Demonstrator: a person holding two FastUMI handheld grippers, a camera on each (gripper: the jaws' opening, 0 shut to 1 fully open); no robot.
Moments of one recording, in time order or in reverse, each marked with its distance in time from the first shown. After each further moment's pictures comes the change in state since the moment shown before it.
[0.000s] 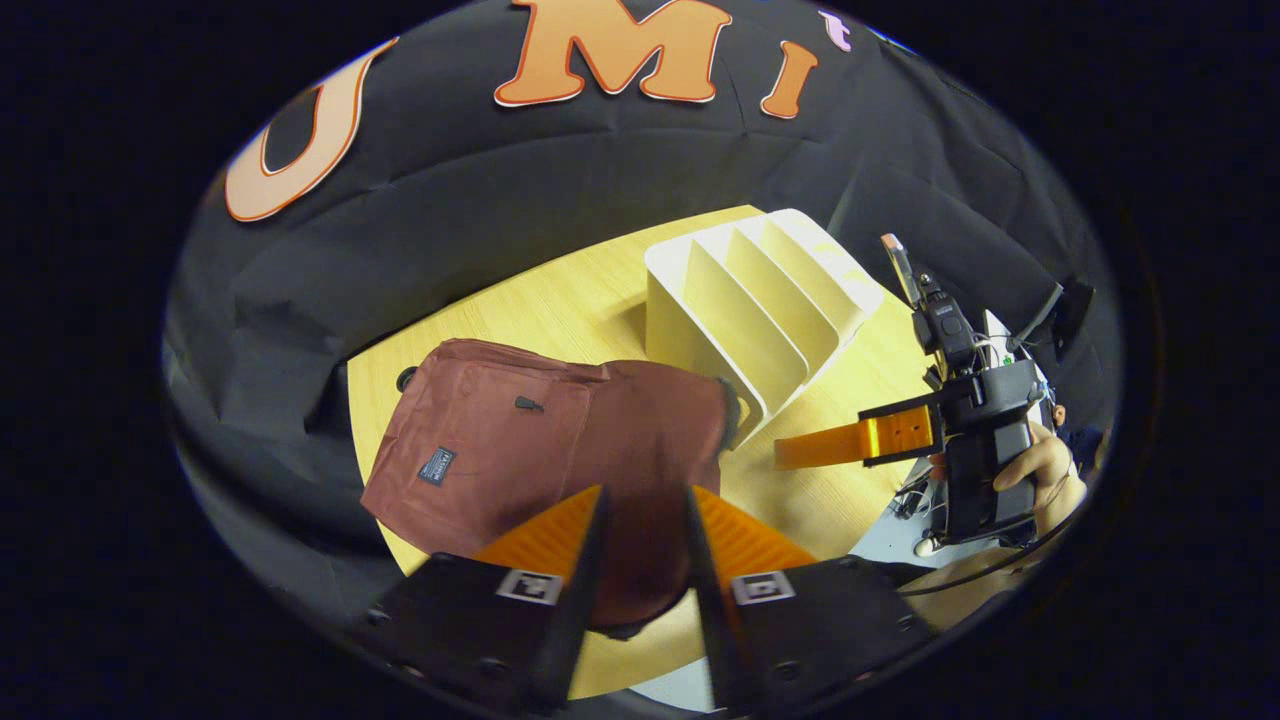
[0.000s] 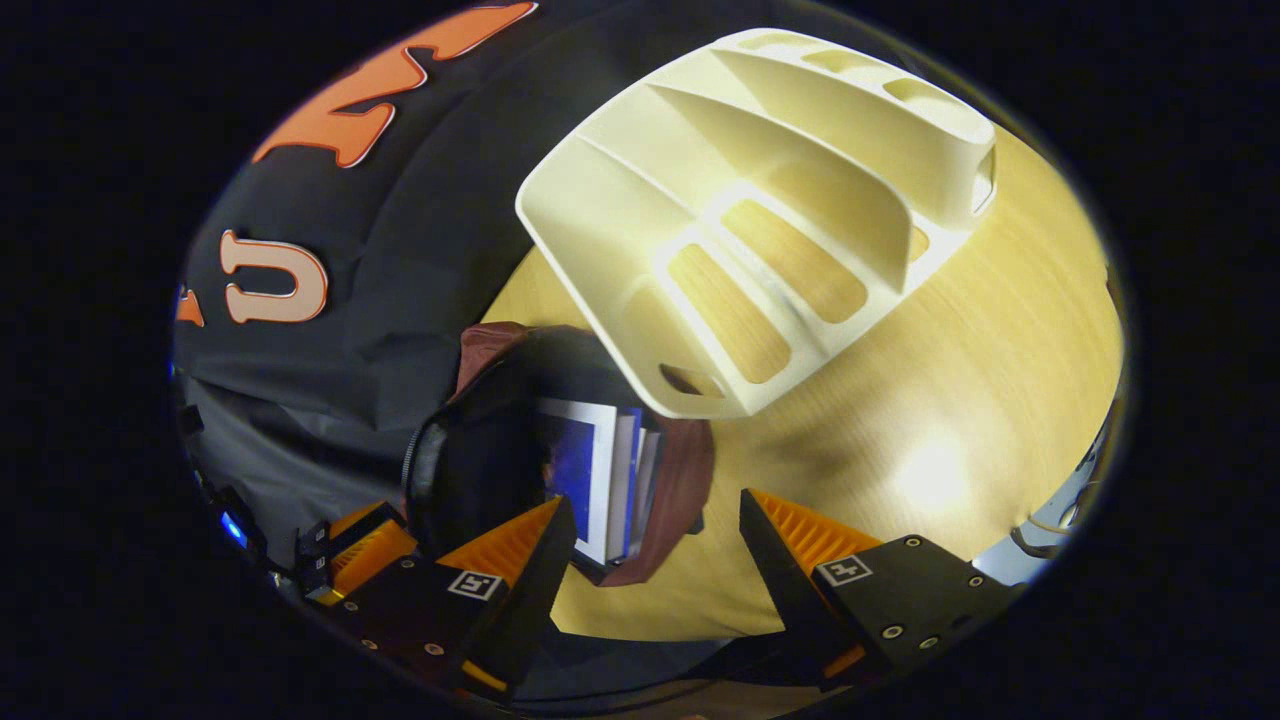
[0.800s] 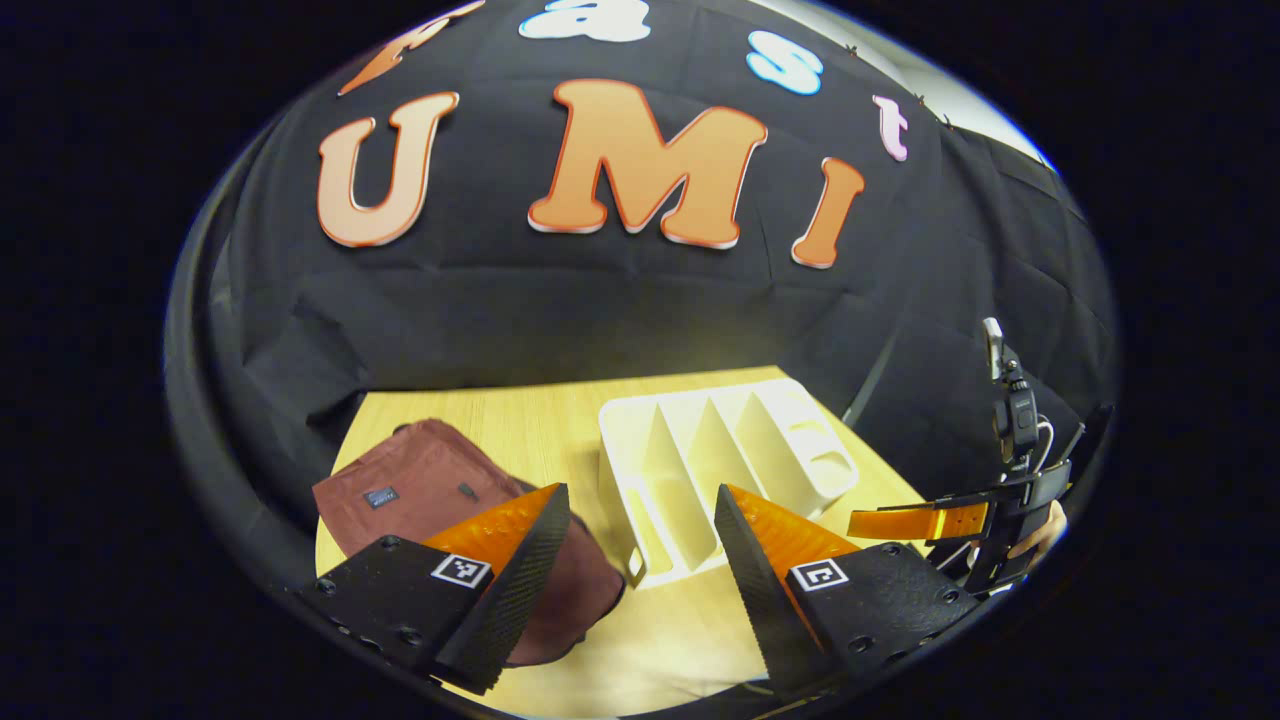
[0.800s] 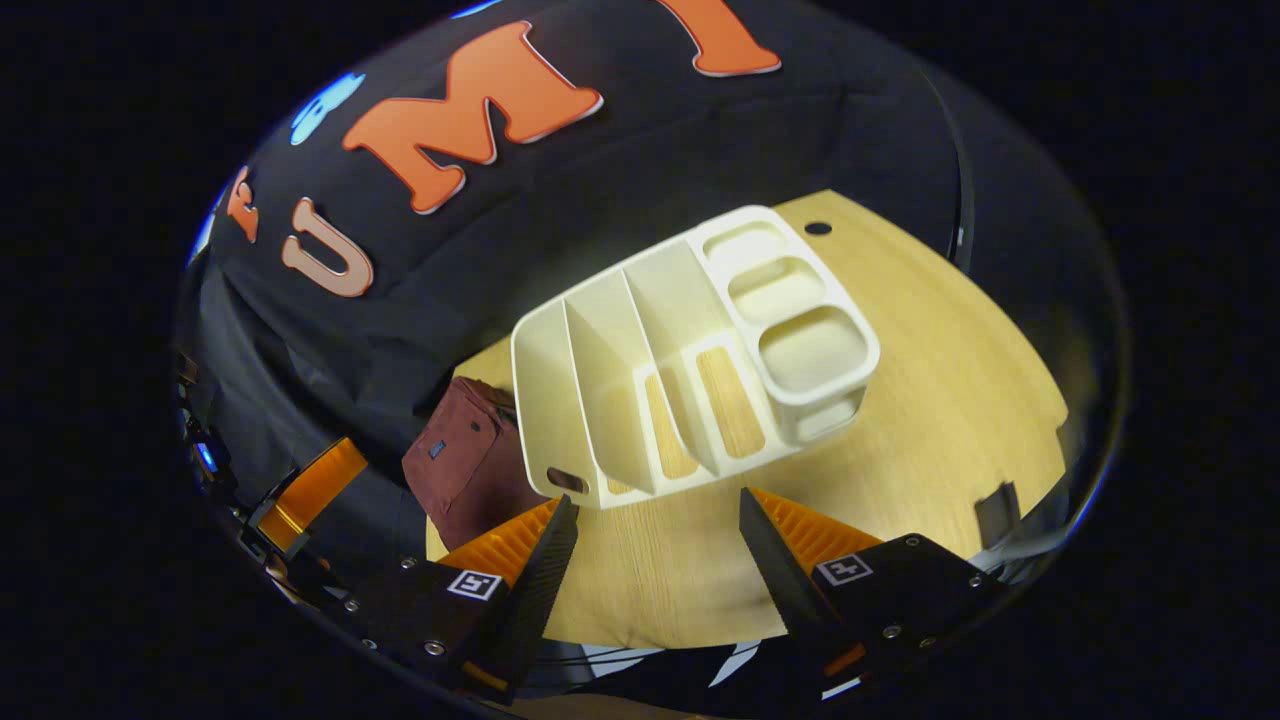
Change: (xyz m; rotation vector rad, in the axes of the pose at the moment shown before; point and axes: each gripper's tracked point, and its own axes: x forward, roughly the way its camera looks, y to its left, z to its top) left arm -0.019 -0.107 0.121 -0.278 -0.508 0.164; right arm -0.148 -0.075 0.134 -0.404 -0.340 -0.029
